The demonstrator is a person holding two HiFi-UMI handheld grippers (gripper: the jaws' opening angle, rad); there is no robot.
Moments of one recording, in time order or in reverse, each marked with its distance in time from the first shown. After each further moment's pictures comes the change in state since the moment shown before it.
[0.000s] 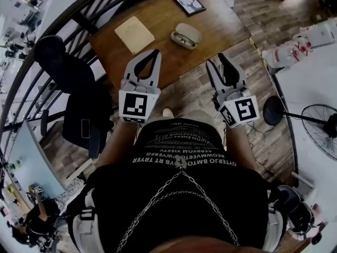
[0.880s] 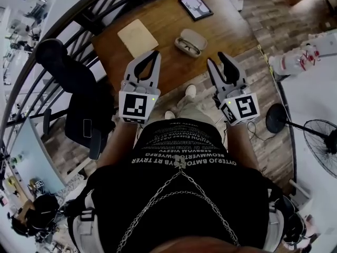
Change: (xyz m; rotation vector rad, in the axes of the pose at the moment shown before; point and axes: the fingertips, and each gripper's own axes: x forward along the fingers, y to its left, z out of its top) left arm 0.048 0.025 -0.011 -0.004 0.051 0.047; right arm 0.055 -0.043 -0.017 0.034 0.020 0.063
